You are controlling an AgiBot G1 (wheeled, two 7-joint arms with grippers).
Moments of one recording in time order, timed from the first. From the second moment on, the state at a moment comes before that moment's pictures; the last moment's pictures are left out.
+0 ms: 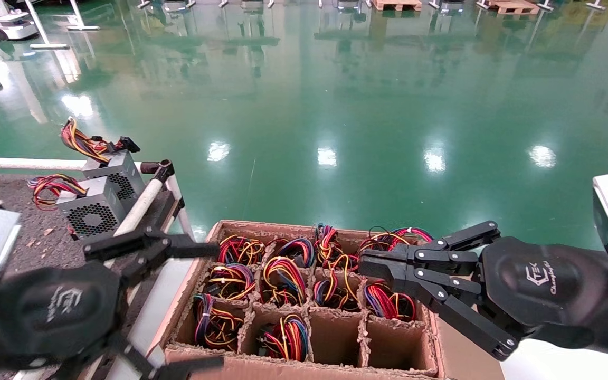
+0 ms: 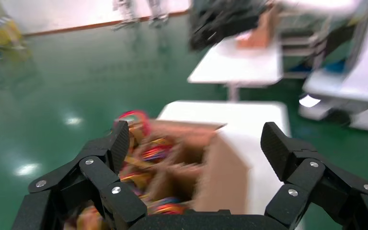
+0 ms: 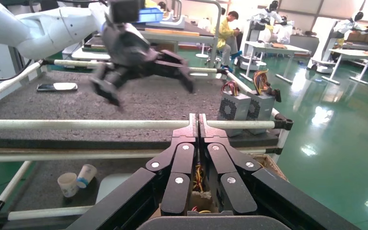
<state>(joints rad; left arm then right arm) -1.09 0.64 0.30 -1.30 0.84 1.42 -0.13 1.08 -0.57 -0.37 1.23 -0.62 -1.44 0.13</state>
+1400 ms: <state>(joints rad) -1.28 0.87 0.55 -1.35 1.34 1.21 -0.41 1.08 -0.57 -0.37 1.23 -0.62 -1.44 0.13</state>
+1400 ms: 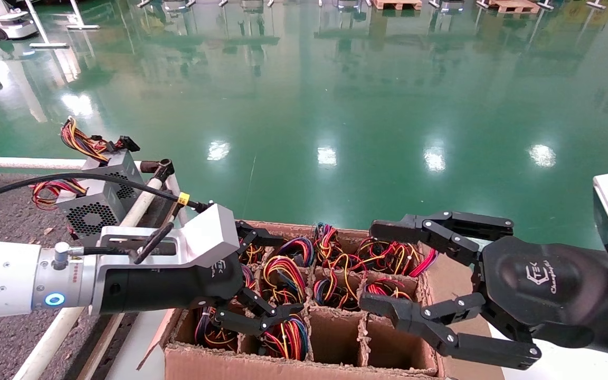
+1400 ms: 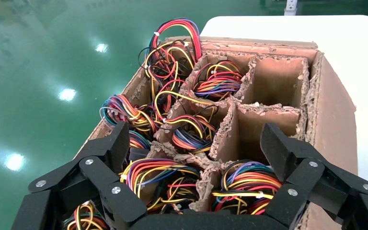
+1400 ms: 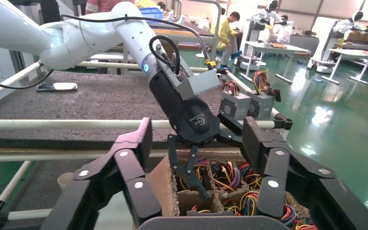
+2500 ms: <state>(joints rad) -1.31 0.90 0.66 -1.34 1.42 1.29 -0.85 1.08 -0.57 -0.37 1.23 -0.62 -1.44 0.13</state>
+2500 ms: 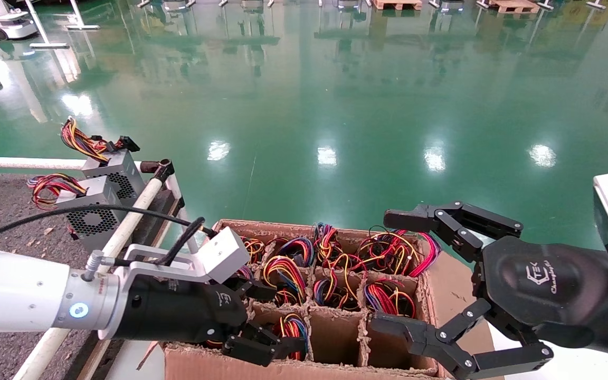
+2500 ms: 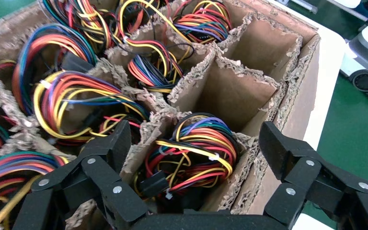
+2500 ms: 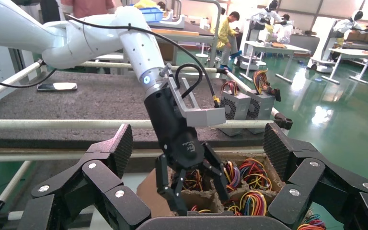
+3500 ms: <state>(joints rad) -1.27 0.91 0.68 -1.34 1.47 1.24 -0.88 1.08 -0.57 -0.37 1.23 -0.62 -1.44 0.13</state>
